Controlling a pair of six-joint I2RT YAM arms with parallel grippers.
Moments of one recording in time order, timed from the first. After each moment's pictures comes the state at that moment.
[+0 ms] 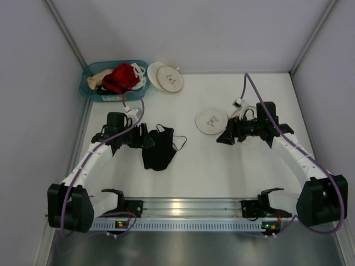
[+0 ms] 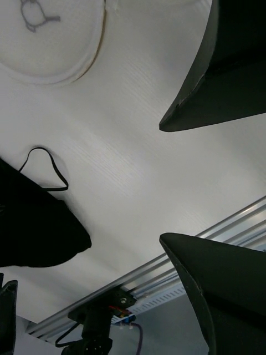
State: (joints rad) left arm -0.14 1.13 0.74 -0.45 0.49 -0.16; right arm 0.18 1.19 0.84 -0.43 -0.81 0.00
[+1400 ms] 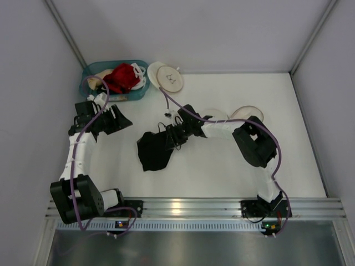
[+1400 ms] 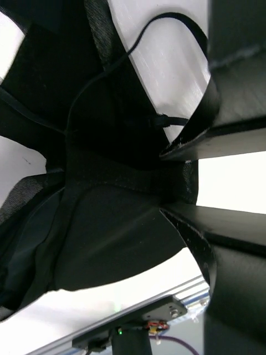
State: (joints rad) left arm 0.24 1.23 0.94 -0.49 0.58 -0.24; right arm 0.78 2.05 1.33 -0.12 -0.58 0.33
